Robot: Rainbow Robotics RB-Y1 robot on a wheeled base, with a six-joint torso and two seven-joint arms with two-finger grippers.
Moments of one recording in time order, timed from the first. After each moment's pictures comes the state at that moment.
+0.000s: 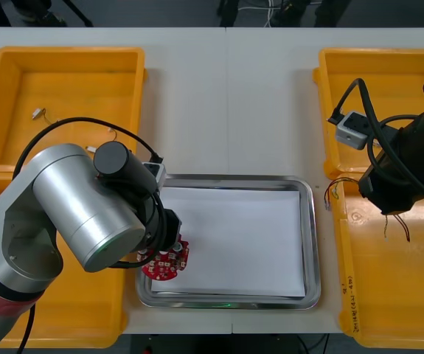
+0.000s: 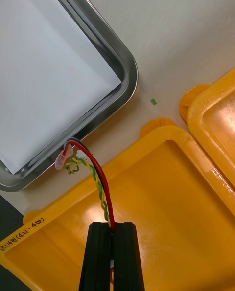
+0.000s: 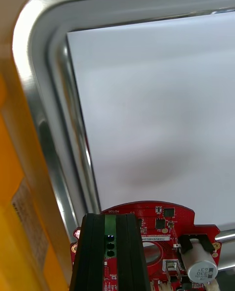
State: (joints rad) right arm -0.51 -0.87 0.15 -2.21 -1.07 1.92 1.59; left arm -0.37 0.46 -0.54 -2.20 0.42 1.81 -0.89
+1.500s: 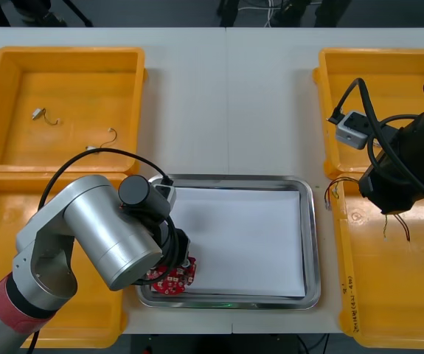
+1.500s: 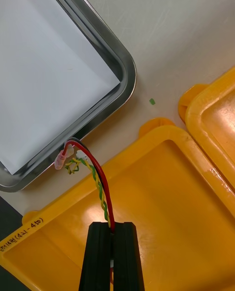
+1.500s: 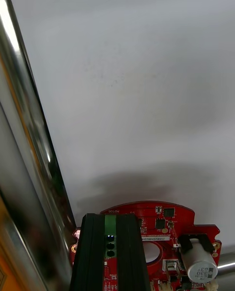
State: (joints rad) right arm -0.51 -0.87 0.15 -2.21 -1.06 1.92 1.59; left arm -0.32 0.46 -0.63 -2.09 0.36 1.67 -0.89
